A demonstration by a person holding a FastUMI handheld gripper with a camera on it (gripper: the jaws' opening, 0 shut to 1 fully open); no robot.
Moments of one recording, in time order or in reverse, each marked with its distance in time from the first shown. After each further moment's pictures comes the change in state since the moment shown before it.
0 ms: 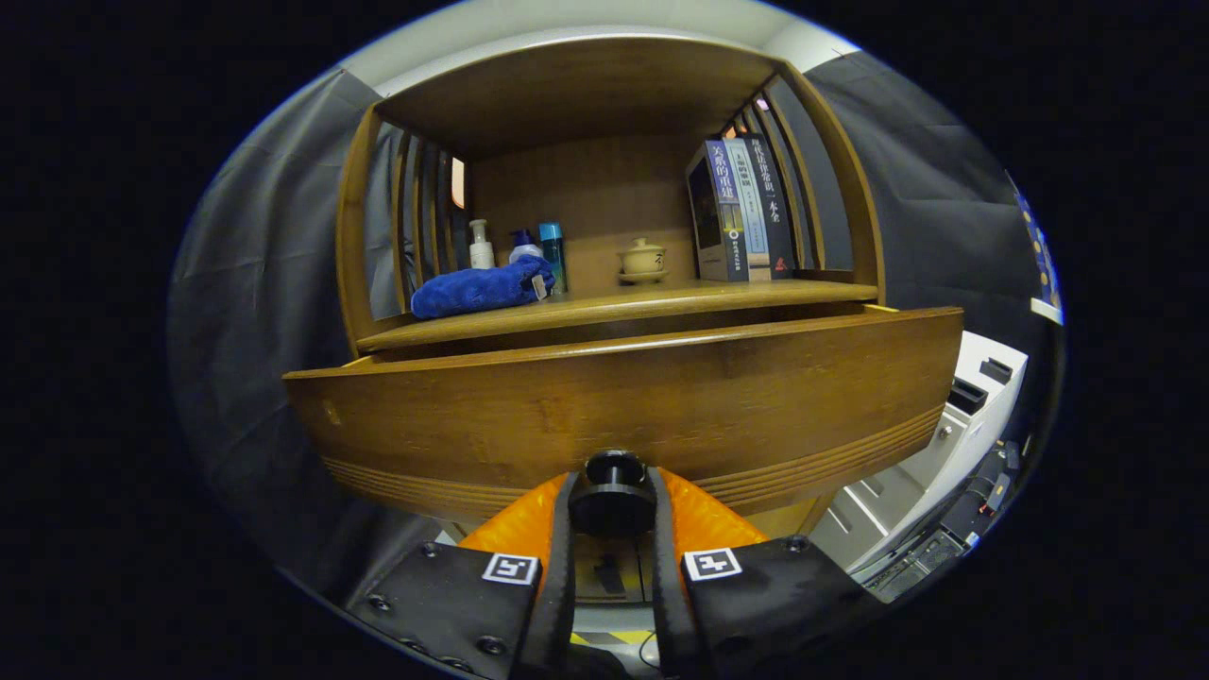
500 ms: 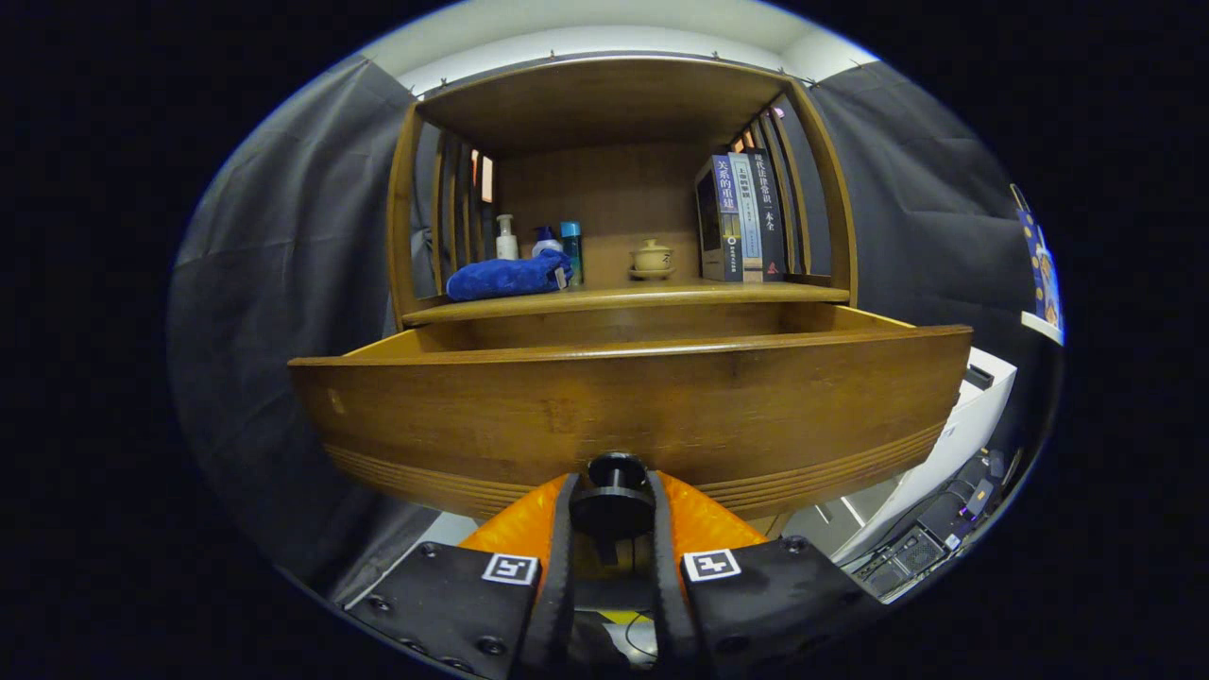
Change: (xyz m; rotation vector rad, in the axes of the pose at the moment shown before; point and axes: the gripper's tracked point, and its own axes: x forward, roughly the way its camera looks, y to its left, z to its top) arm -0.061 0.002 -0.018 -0.046 0.034 0.032
